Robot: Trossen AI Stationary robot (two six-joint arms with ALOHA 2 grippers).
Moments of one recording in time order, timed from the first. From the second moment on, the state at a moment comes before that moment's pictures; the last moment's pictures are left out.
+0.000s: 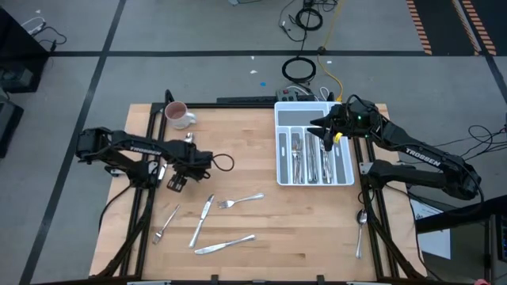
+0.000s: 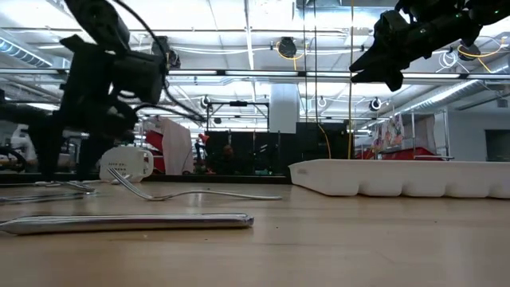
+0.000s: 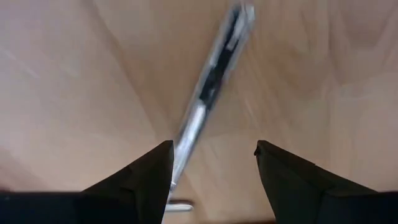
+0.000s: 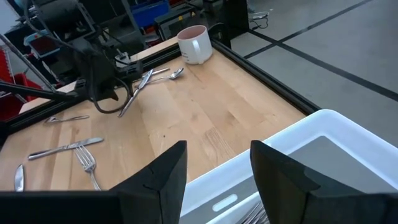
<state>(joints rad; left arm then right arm) 0.14 1.42 0.68 -0.98 -0.03 0.48 -0.63 0.80 0.64 -0.21 -0.31 0.17</state>
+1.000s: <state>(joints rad) 0.23 1.41 0.57 -0.80 -0.07 0.74 -0.63 0.80 0.64 -0.20 -0.31 0.33</state>
